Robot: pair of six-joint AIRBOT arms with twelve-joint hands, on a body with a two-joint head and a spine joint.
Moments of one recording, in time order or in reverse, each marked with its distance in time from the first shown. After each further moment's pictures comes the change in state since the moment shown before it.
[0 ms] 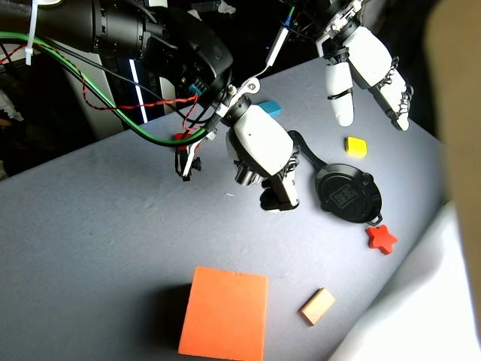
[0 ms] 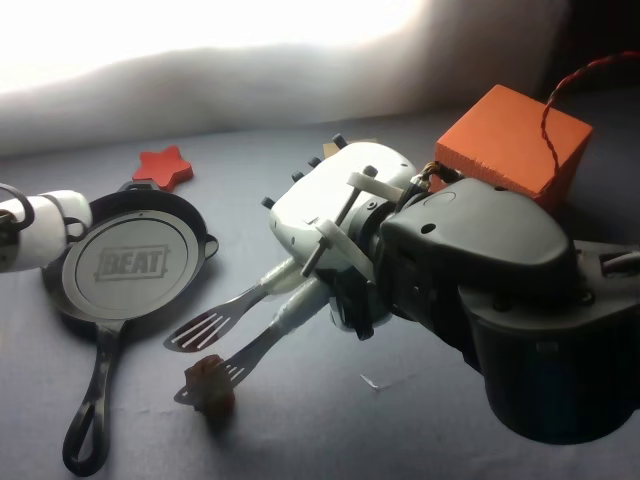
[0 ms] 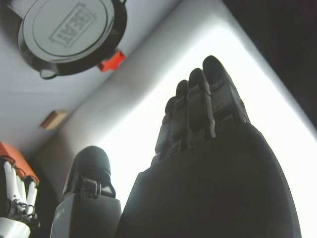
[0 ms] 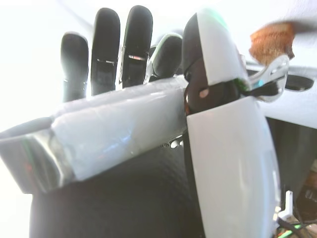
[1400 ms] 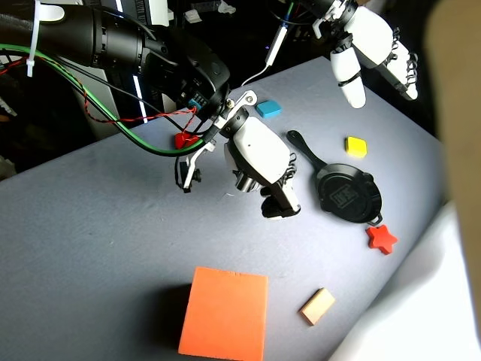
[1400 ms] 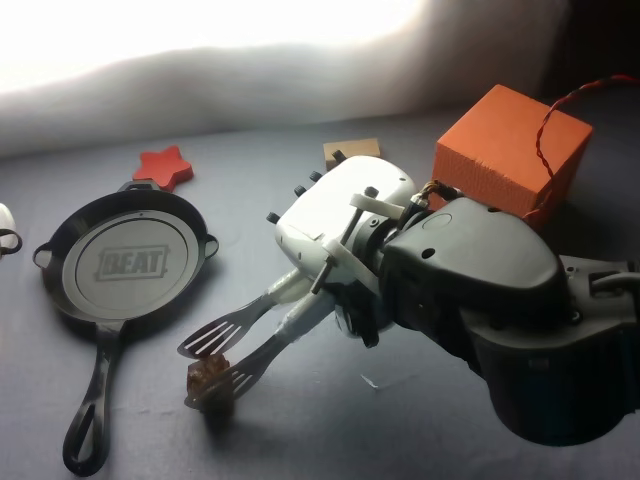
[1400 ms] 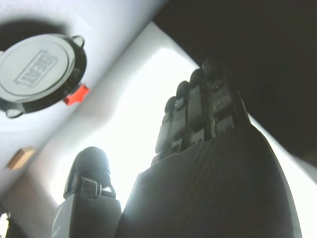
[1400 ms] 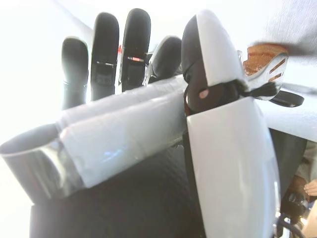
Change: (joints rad) left arm -0.023 -0.001 -0.055 -0.034 -0.259 0.077; right arm -0.055 -0.014 0.047 -0.091 -0.055 0.027
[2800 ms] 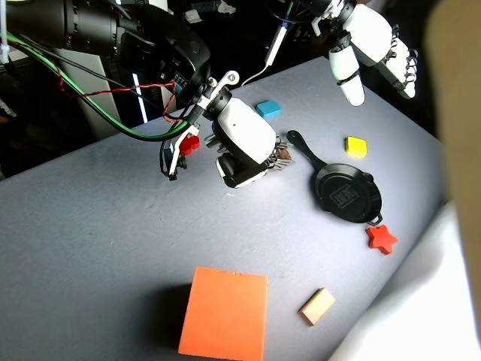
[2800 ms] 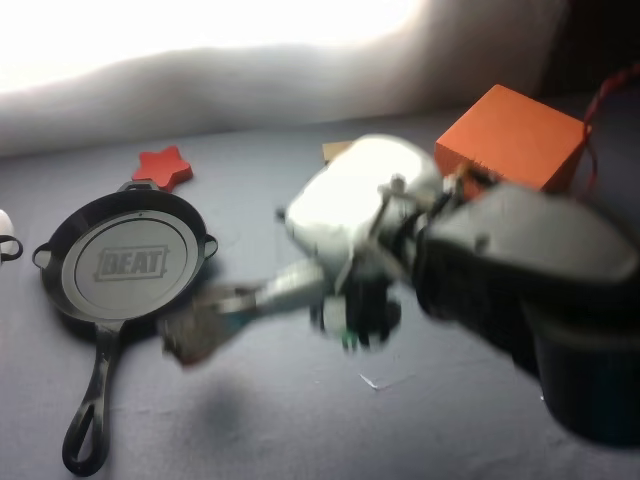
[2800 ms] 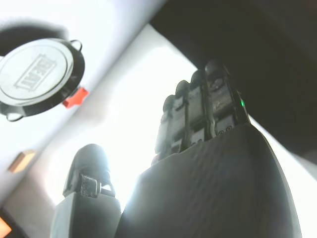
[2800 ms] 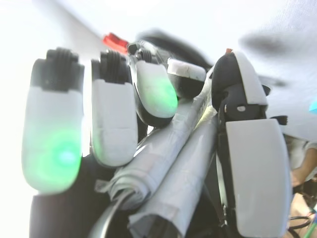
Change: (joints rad) left arm 0.000 -0.002 -0.009 0.001 -0.008 0.010; right arm 0.067 0.101 -0.090 -0.008 -0.028 -0.064
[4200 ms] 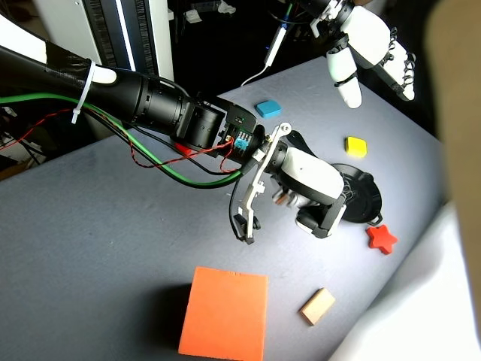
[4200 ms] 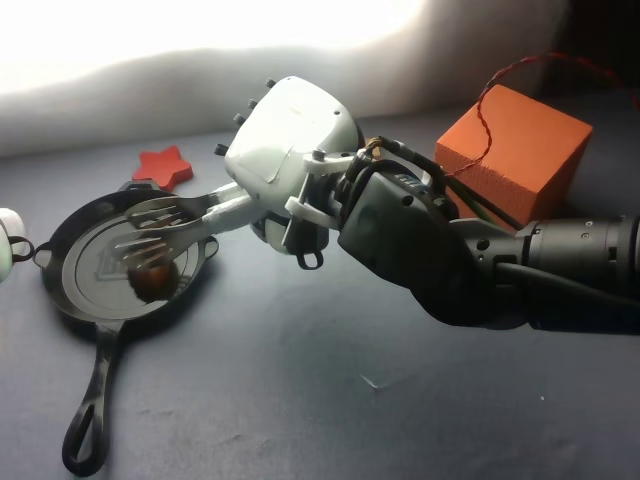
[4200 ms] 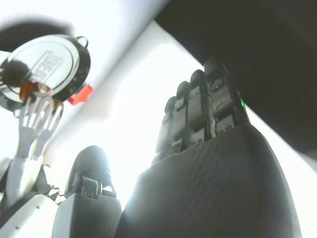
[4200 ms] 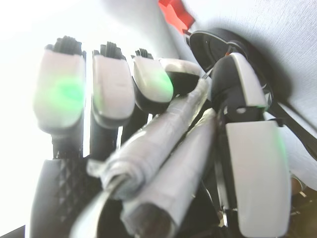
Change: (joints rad) left arm -0.001 -0.013 0.001 -0.001 0.005 0.001; right arm -0.132 -0.277 0.492 -0.788 -0.178 0.475
